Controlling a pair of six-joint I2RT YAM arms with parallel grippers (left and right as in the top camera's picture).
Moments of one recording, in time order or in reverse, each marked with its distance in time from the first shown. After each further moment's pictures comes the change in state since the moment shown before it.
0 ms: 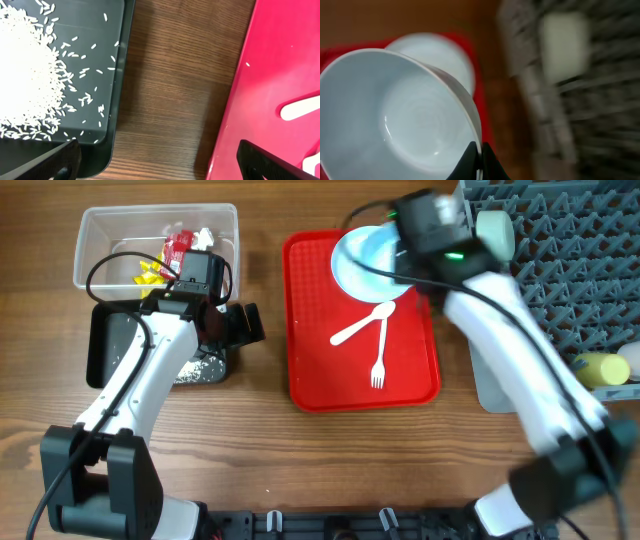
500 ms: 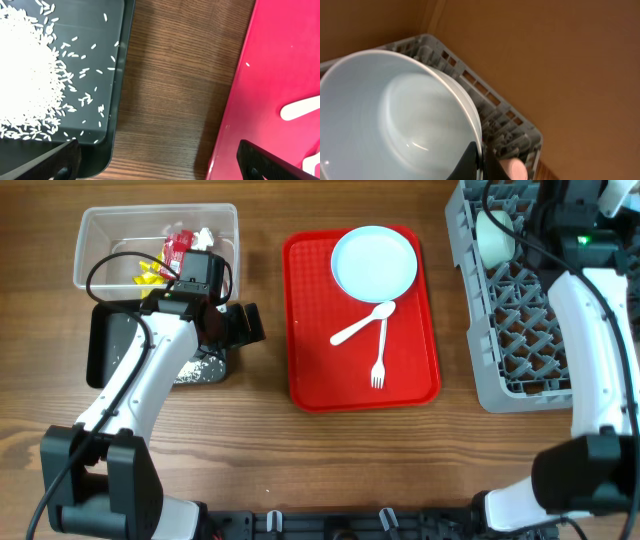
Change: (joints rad) left arm 0.000 0.000 0.000 0.000 0.000 0.000; right arm -0.408 0.009 0.006 0.309 0.534 -0.309
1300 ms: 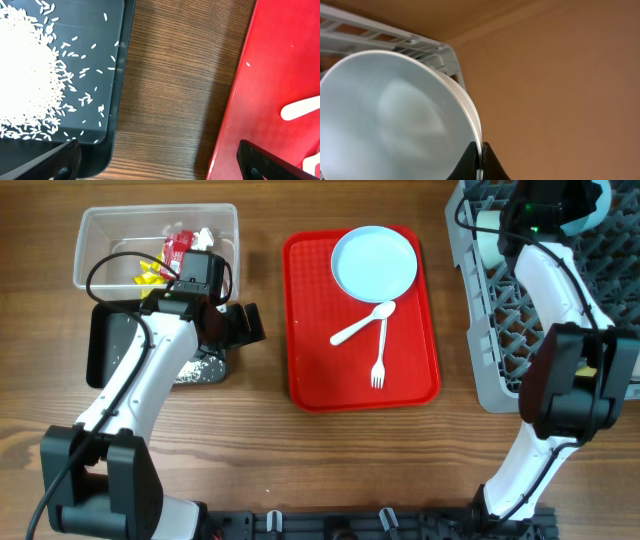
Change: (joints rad) left arm 0.000 0.000 0.000 0.000 0.000 0.000; right arm -0.054 0.378 -0.008 0.722 -0.064 -0.944
